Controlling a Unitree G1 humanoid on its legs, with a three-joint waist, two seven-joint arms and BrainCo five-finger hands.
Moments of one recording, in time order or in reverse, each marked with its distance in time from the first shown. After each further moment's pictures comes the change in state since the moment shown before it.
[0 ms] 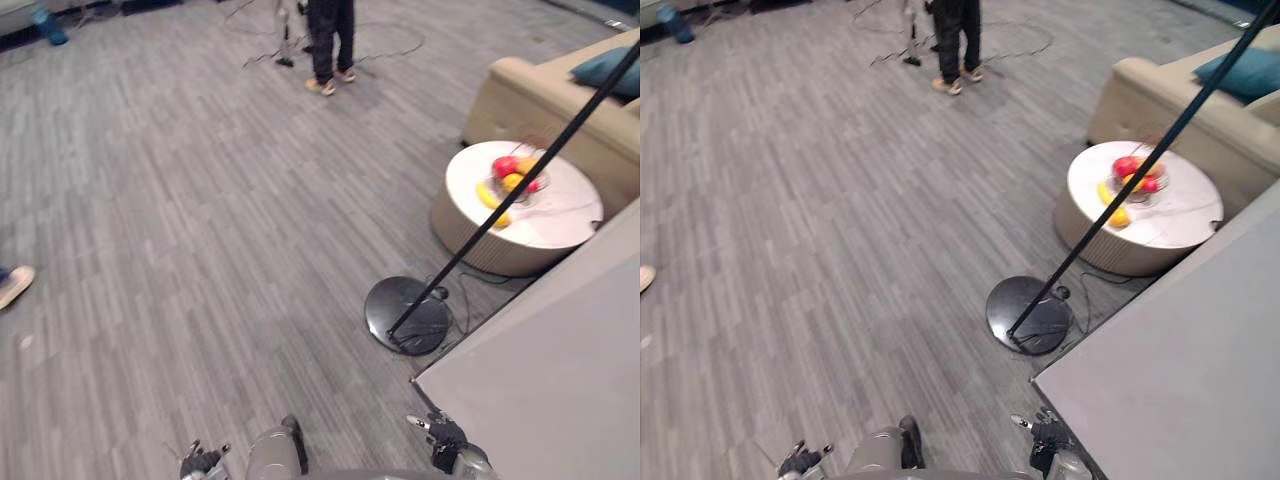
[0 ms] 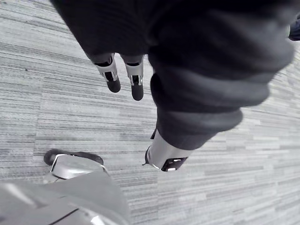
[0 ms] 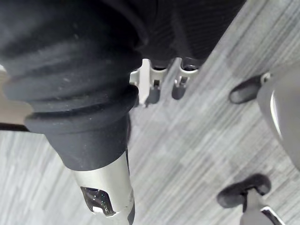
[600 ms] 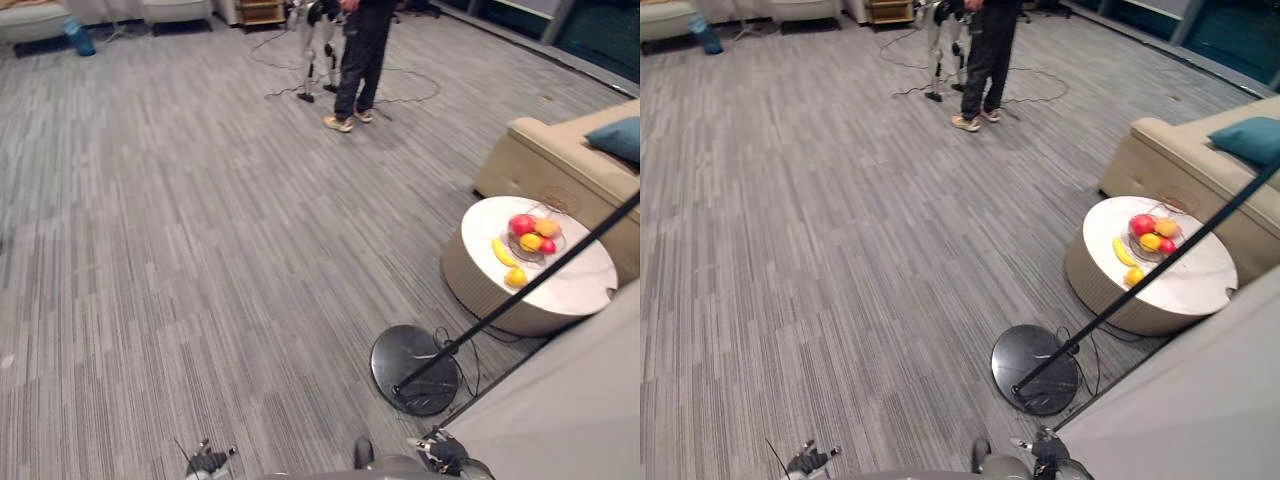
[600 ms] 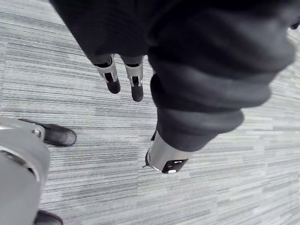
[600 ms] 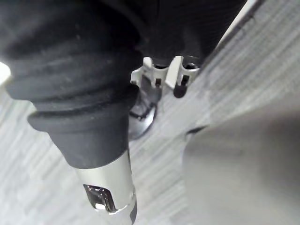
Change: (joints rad) left arm -0.076 0.047 -0.115 0.050 0.020 0.005 -0.009; right arm 0.009 -0.051 0.109 0.014 -0.098 0.004 0.027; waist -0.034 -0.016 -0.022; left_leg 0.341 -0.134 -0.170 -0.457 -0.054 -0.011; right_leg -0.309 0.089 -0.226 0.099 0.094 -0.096
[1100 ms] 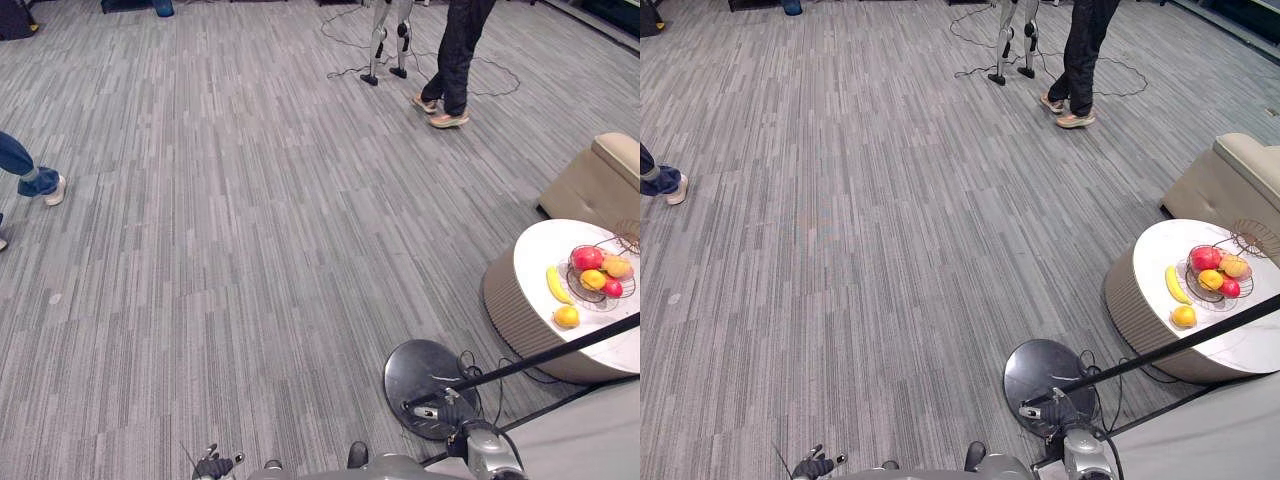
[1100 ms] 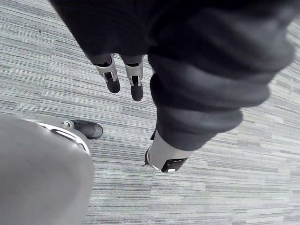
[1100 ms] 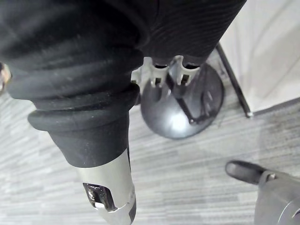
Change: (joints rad) left arm 0.015 -0.003 -0.015 -0.004 0.020 0.006 -0.045; right arm -0.064 -0.066 0.044 -0.063 -0.064 -0.039 -0.026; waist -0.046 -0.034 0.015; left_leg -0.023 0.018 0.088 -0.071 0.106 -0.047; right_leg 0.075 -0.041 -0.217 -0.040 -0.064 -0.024
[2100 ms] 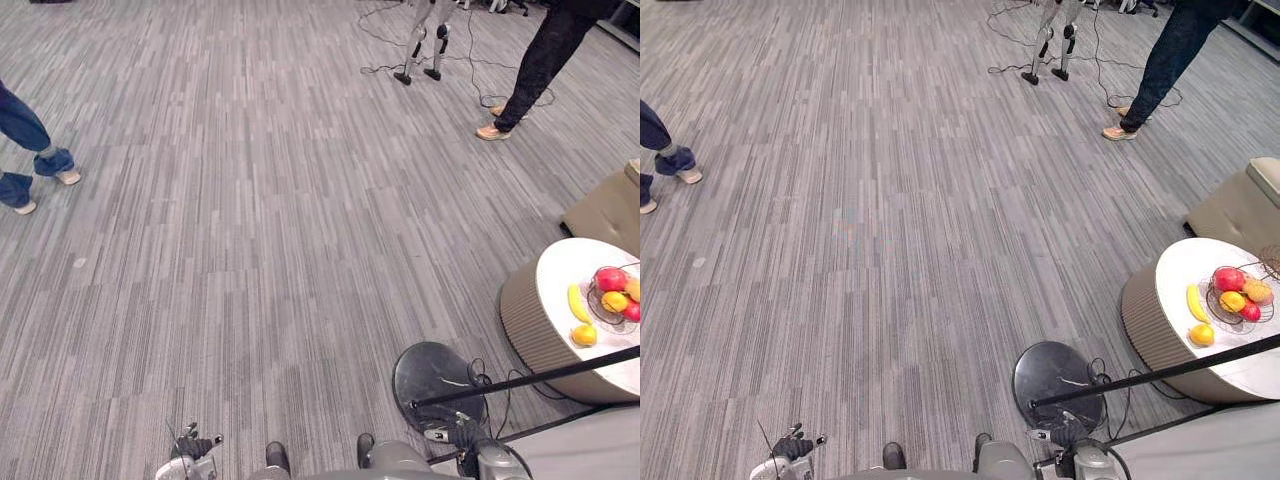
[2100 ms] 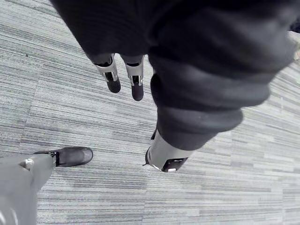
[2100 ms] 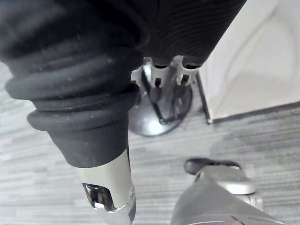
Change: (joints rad) left arm -0.057 0.087 0.034 0.022 0.101 0.000 -0.021; right arm 0.015 -0.013 -0.127 0.130 -0.097 0.030 0.005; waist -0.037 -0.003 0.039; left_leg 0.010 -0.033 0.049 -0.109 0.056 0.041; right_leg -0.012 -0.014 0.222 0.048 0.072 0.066
